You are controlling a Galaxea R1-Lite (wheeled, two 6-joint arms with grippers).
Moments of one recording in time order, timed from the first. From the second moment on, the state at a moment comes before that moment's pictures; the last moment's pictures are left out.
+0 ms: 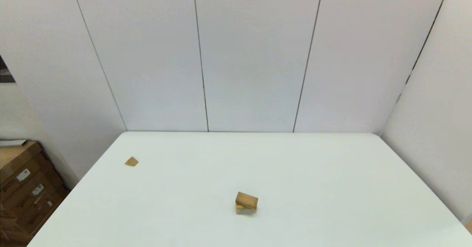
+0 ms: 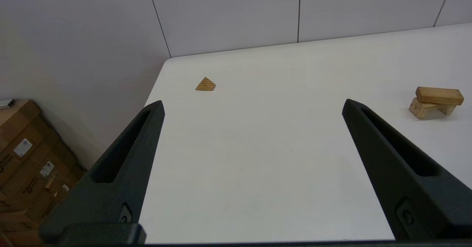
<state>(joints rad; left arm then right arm) 0.00 0.00 0.00 0.00 -0.04 0.08 0.00 0.00 -0.10 0.26 0.02 -0.11</state>
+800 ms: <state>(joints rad) 0.00 0.00 0.00 0.00 -0.04 0.08 0.00 0.00 -0.10 0.26 0.01 -0.06</state>
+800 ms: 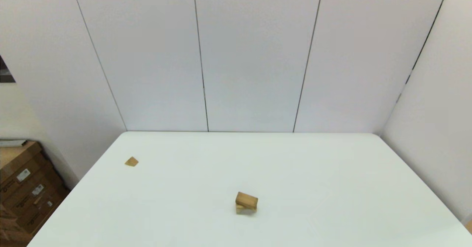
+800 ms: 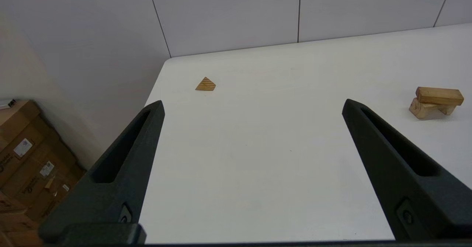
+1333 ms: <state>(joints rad) 0.00 0.00 0.00 0.00 -0.04 0.08 0.00 0.00 -0.10 0.26 0.01 -0.05</state>
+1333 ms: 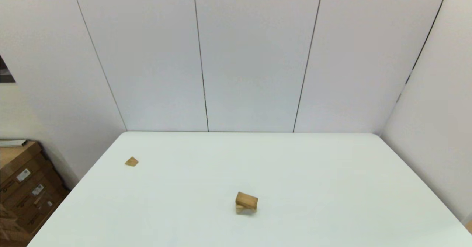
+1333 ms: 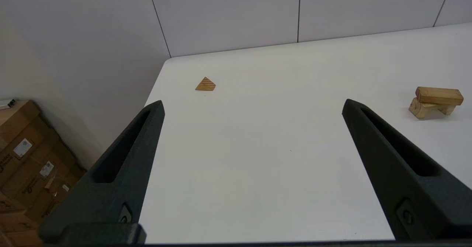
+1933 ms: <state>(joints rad) 0.00 0.00 0.00 0.00 -0.04 0.08 0.00 0.00 -0.10 0.26 0.01 -0.05</state>
